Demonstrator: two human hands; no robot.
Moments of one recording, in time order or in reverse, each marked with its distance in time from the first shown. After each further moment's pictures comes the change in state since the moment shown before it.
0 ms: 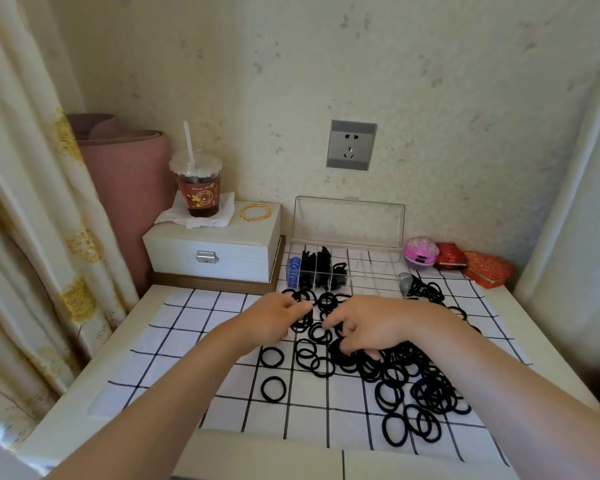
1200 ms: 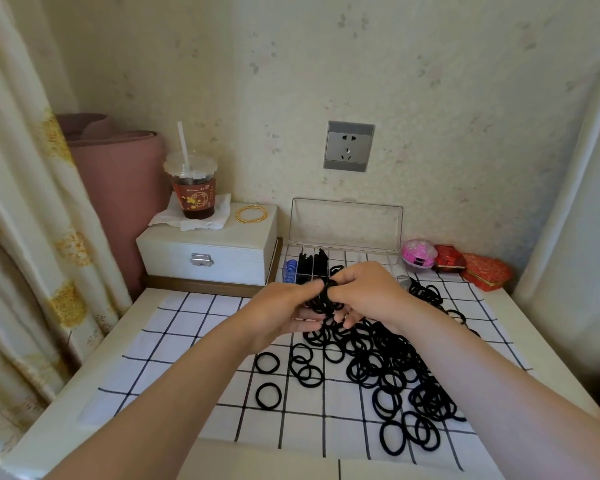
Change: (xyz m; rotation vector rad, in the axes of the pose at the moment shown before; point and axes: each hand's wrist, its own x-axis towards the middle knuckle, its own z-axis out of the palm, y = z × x) left_hand 0.000 0.026 0.003 -0.752 -0.132 -0.039; right_hand 0.005 -0.014 -0.011 0.865 0.494 0.052
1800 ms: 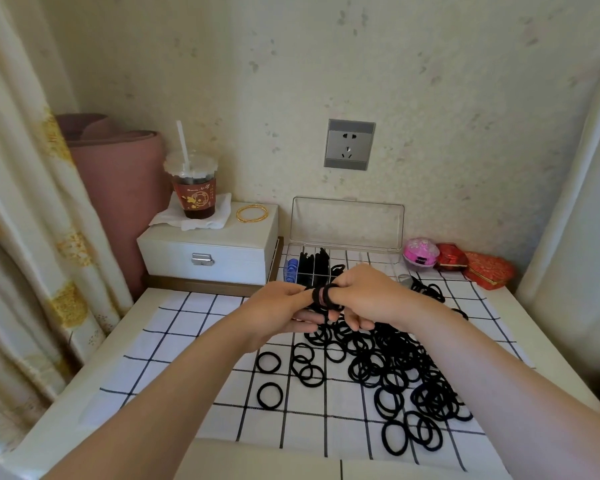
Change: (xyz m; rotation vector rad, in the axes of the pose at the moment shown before) left_hand -0.002 0.000 -0.005 0.199 -0.004 0.032; right_hand -0.011 -0.013 -0.003 -0.248 -0.166 -0.040
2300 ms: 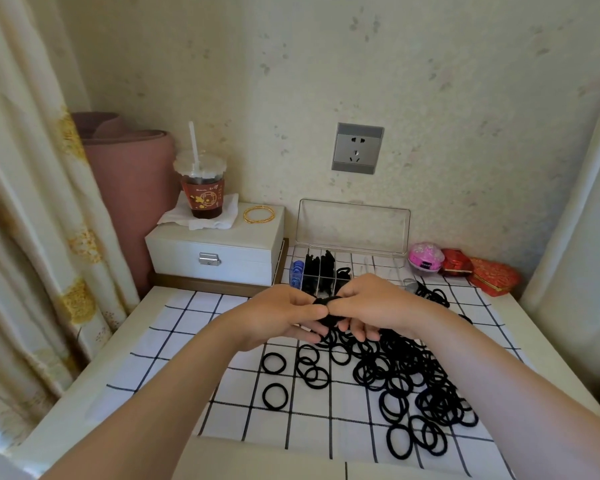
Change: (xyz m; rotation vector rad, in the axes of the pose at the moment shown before) left_hand -0.008 0.001 -0.012 0.082 -0.167 0.026; right_hand 0.005 0.007 0.002 -0.002 -0.067 0.038
